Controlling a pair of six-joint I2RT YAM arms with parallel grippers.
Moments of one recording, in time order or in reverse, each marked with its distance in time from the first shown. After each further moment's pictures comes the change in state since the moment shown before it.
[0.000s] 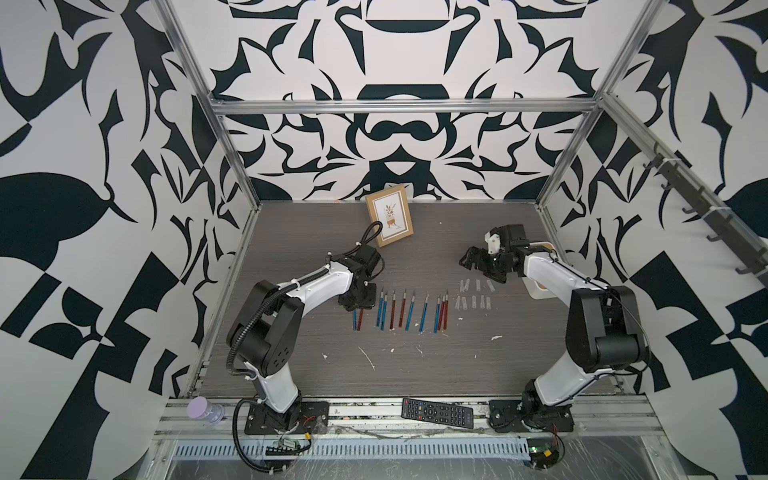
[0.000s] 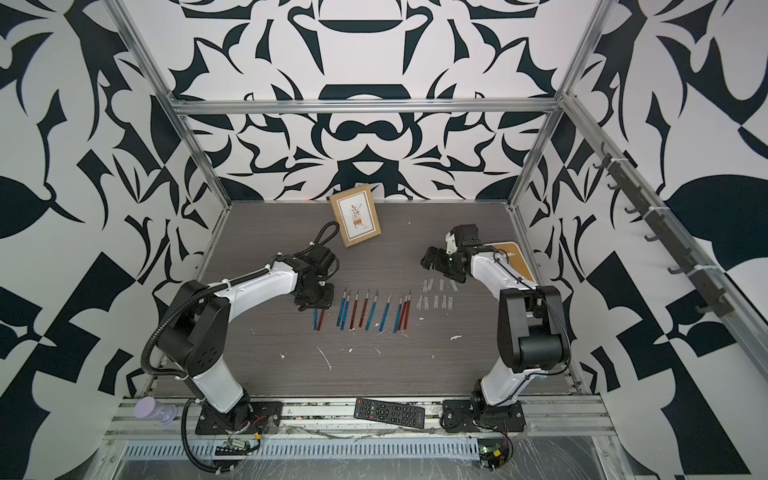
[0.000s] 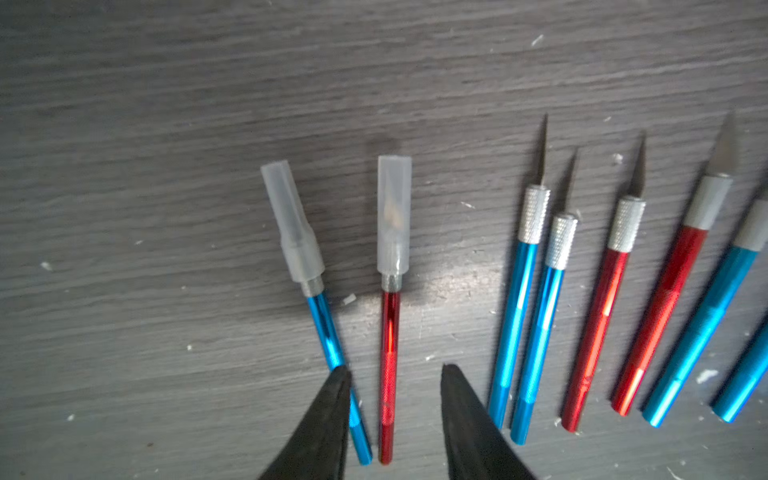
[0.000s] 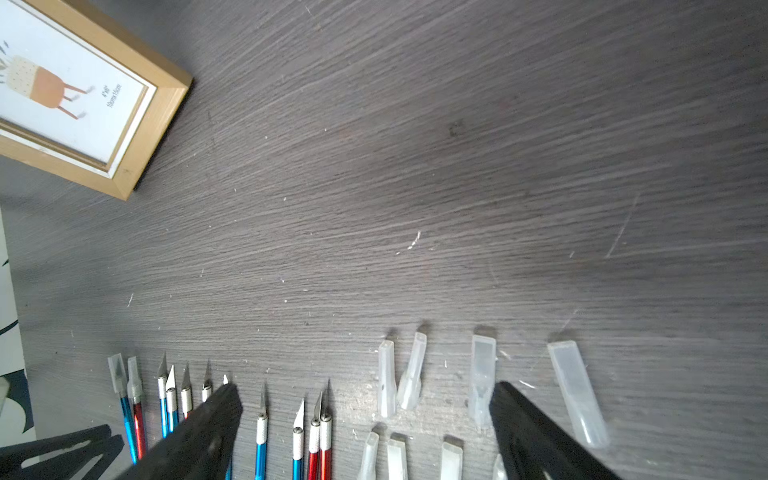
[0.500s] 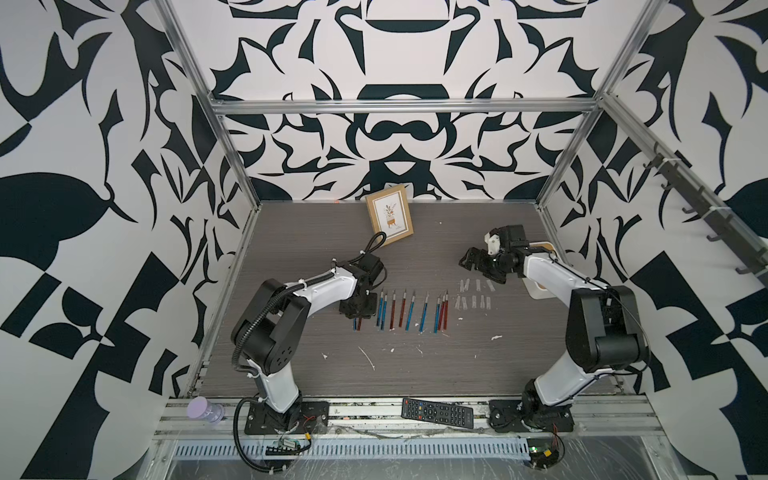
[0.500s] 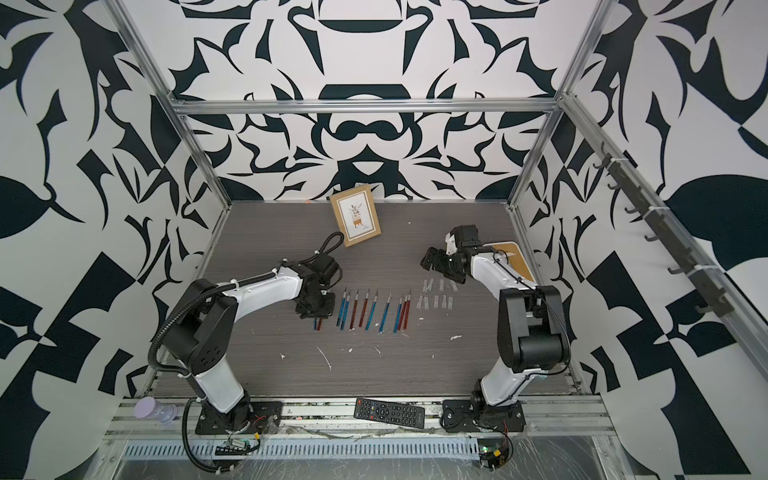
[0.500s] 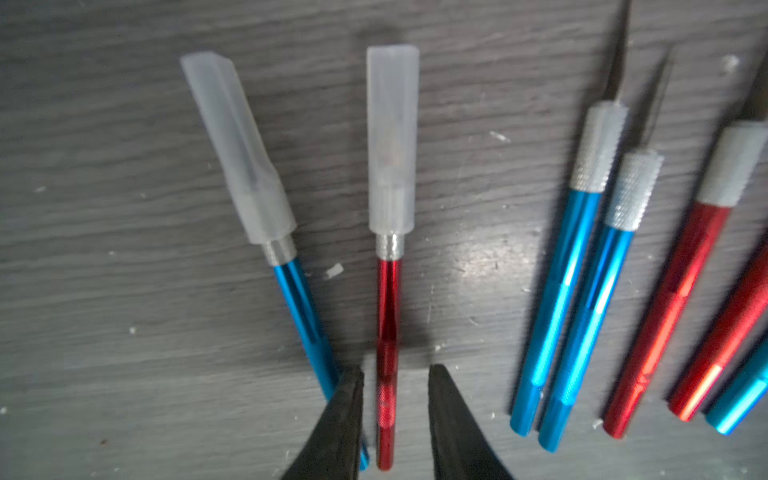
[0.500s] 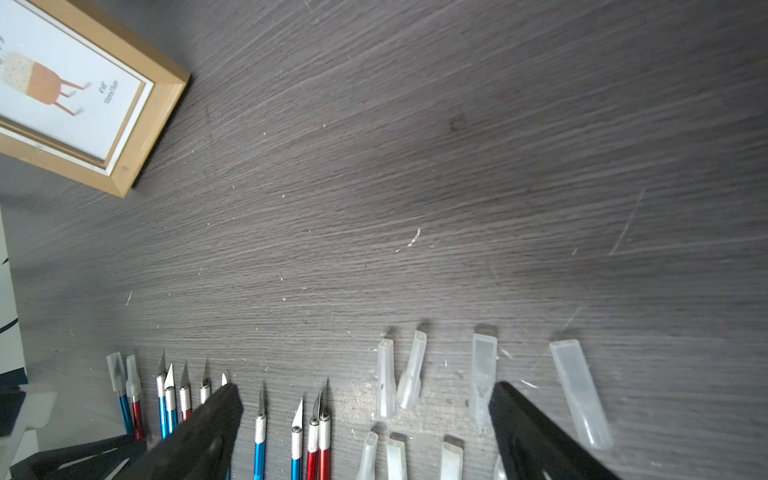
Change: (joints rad) left arm -0.035 0.018 -0.054 0.003 0.003 -0.027; right arm 0.000 0.000 -0.009 0.008 -0.003 0.000
